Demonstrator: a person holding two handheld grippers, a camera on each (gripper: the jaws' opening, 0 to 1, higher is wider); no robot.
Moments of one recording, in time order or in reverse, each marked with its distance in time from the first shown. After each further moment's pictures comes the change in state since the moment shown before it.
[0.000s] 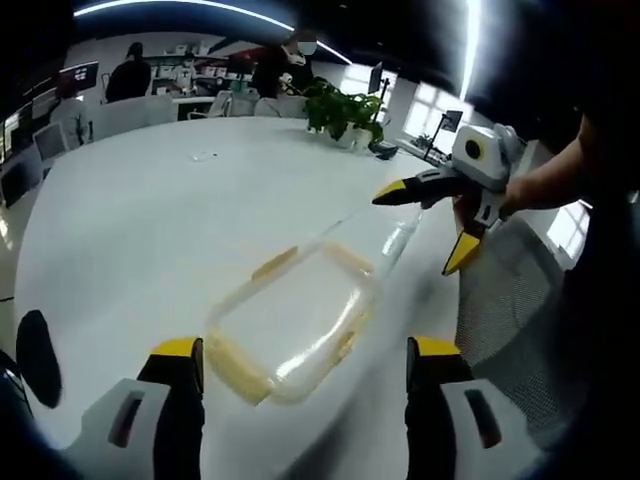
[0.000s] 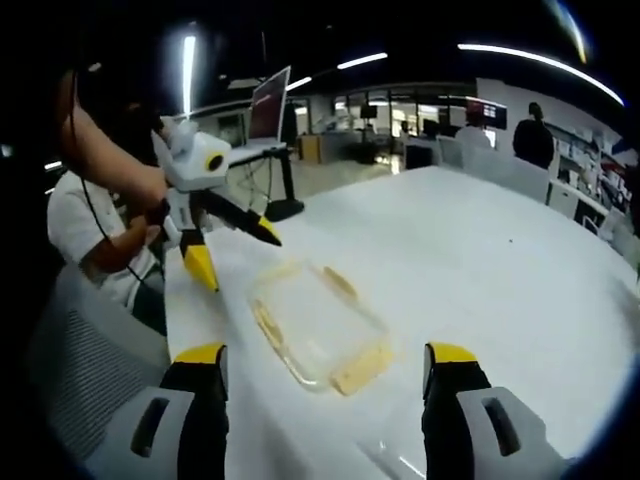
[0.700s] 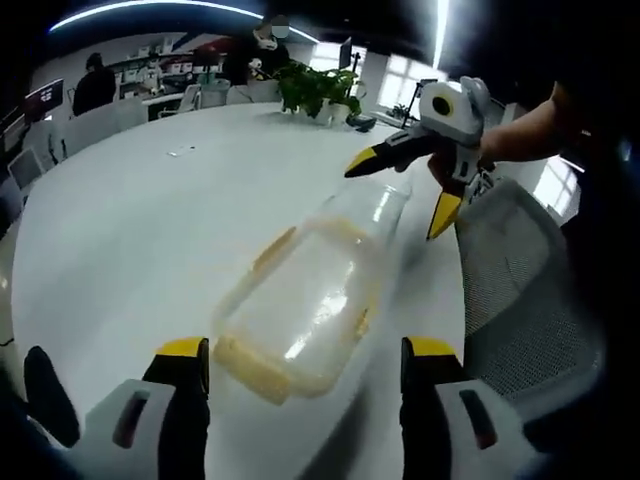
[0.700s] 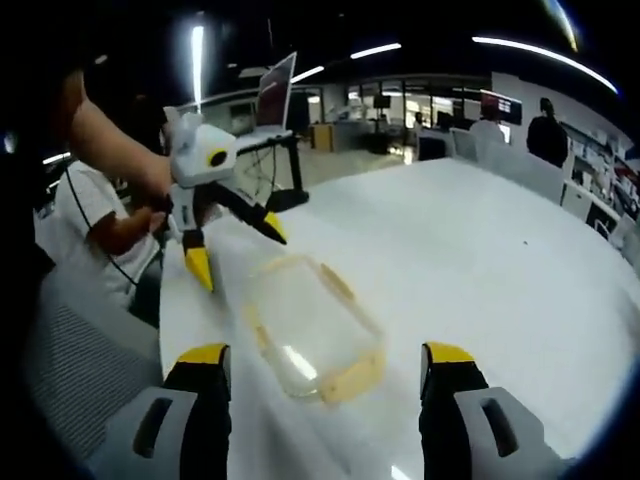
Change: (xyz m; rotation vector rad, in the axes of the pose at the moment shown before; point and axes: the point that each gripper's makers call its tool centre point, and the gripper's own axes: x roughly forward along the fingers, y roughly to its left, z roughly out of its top) left arm 0.010 0.008 -0.014 0.133 0.085 -0.054; right arm 0.020 -0.009 -0.005 -0.050 0.071 0.060
